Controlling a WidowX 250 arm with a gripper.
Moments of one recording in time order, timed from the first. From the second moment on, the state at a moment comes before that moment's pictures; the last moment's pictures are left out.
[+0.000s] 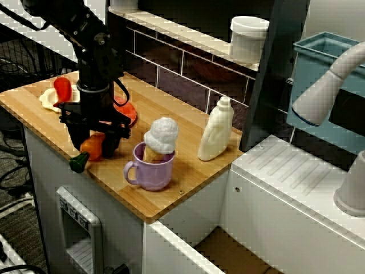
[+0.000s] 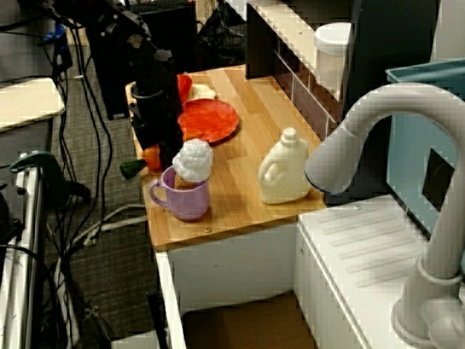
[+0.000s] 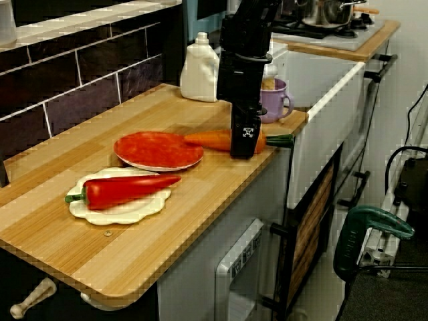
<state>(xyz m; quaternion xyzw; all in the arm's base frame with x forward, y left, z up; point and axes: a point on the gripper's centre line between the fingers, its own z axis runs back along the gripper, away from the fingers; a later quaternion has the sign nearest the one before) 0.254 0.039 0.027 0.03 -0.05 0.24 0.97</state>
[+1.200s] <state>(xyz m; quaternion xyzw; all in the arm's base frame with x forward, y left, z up) 0.275 0.079 0.123 -0.05 -0.05 0.25 0.97</state>
